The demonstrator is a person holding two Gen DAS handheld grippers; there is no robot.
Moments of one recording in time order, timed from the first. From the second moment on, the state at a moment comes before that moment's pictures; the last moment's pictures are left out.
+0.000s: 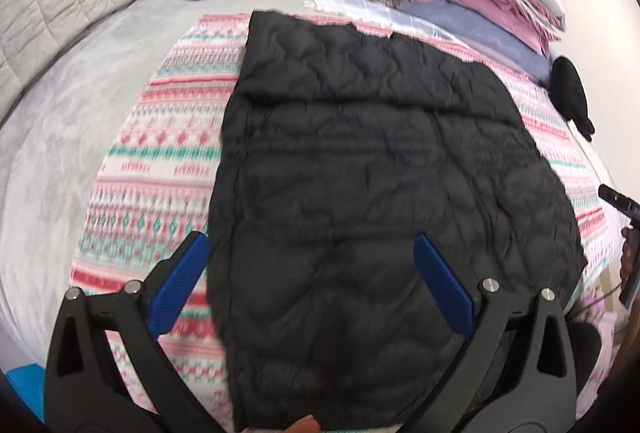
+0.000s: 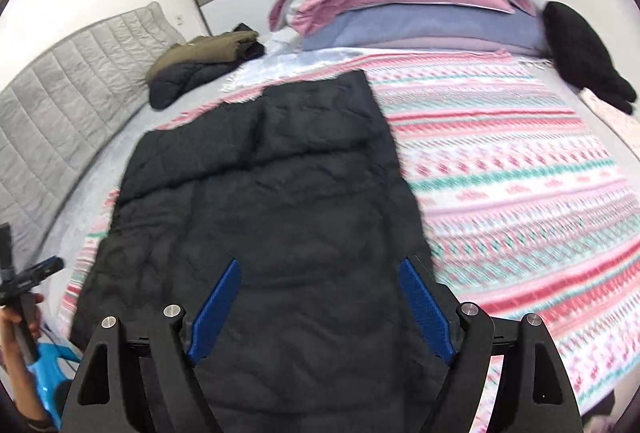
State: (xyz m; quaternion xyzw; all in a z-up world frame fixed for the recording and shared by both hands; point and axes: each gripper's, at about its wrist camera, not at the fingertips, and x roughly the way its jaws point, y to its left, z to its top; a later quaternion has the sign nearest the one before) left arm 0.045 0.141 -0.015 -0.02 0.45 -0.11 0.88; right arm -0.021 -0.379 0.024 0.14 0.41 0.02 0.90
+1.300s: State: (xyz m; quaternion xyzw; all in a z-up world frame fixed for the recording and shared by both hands) left arm 0.018 0.162 -0.102 -0.09 0.56 -0.22 0.79; right arm -0.042 -0.417 -0.077 0.19 0.51 -0.03 0.84
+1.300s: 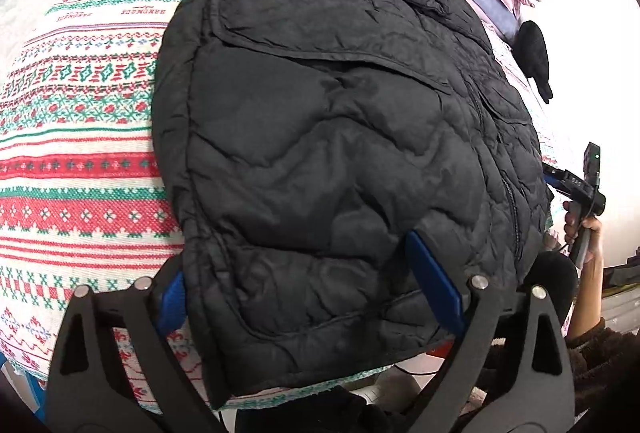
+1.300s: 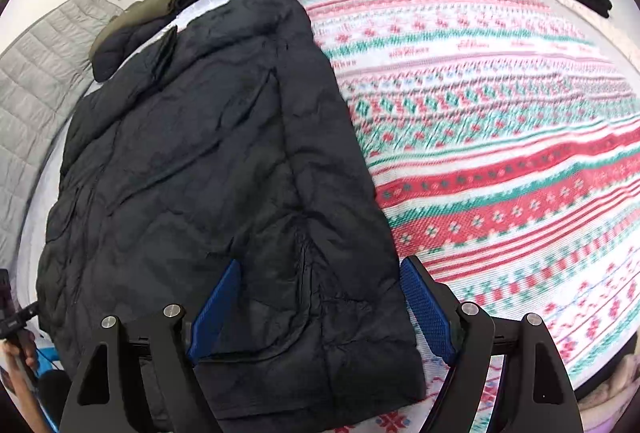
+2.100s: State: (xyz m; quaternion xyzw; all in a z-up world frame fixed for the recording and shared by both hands) left arm -0.025 0.159 -0.029 -0.12 0.45 -0.25 0.85; right arm -0.056 -0.382 -0.022 0.20 0.44 0.08 0.87
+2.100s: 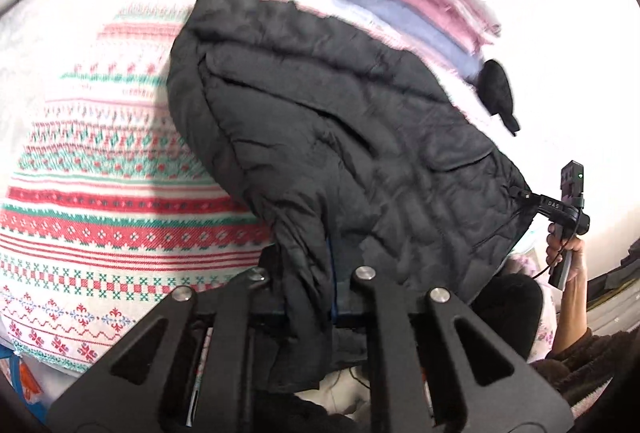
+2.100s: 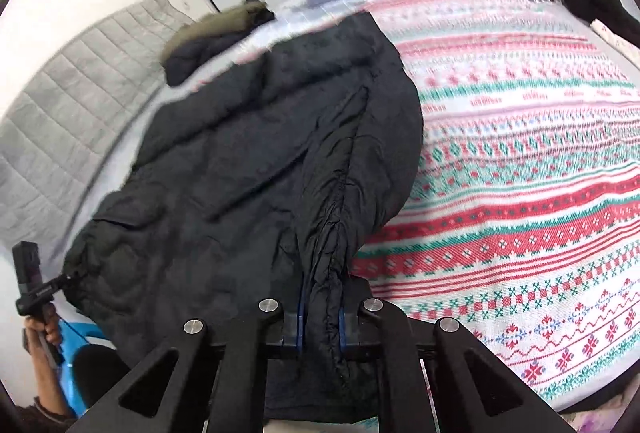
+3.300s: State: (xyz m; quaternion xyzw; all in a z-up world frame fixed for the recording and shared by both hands) left arm 0.182 0.179 -0.093 -0.29 0.42 -0.02 0.86; right arm 0.169 -0.401 -0.064 0.25 0.41 -0.05 0.87
